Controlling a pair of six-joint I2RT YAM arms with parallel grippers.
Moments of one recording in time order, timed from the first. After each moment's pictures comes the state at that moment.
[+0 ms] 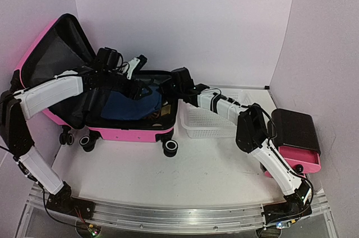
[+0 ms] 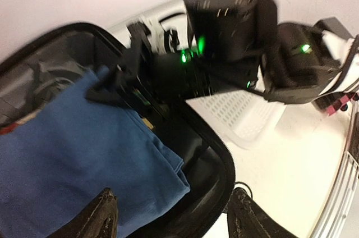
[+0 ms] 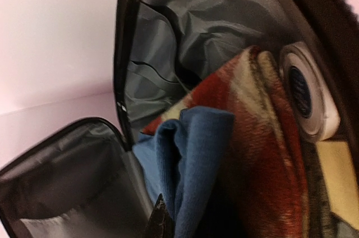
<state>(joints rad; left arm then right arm) -0.53 1.60 1.39 -0.43 0.36 0.06 0.73 2.76 2.58 -0.20 -0.10 1.52</state>
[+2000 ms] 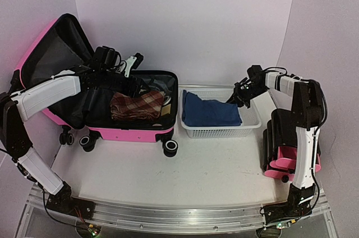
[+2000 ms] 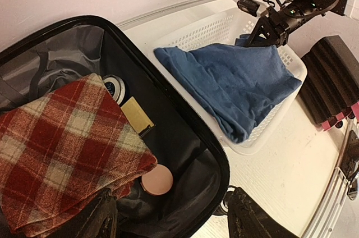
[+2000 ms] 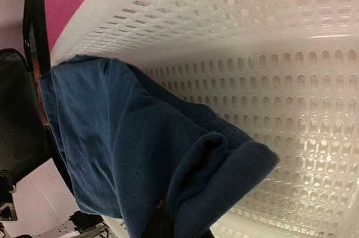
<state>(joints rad) -0.53 1.55 1.39 -0.45 0.32 -0.04 0.17 2.18 1.77 -0.72 -0.70 0.52</state>
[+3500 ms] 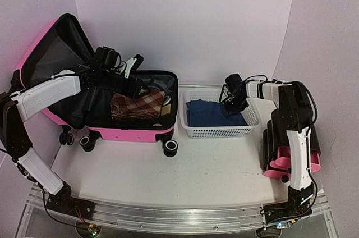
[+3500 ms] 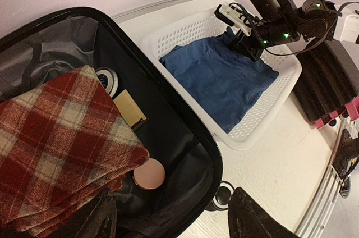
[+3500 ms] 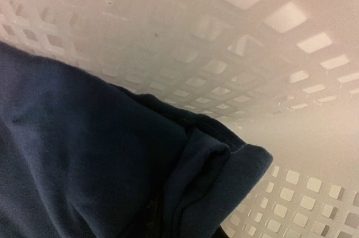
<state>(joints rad) -0.53 1.55 1.39 -0.47 0.35 -0.06 0.34 2.25 1.72 -0.58 0.26 -0.09</state>
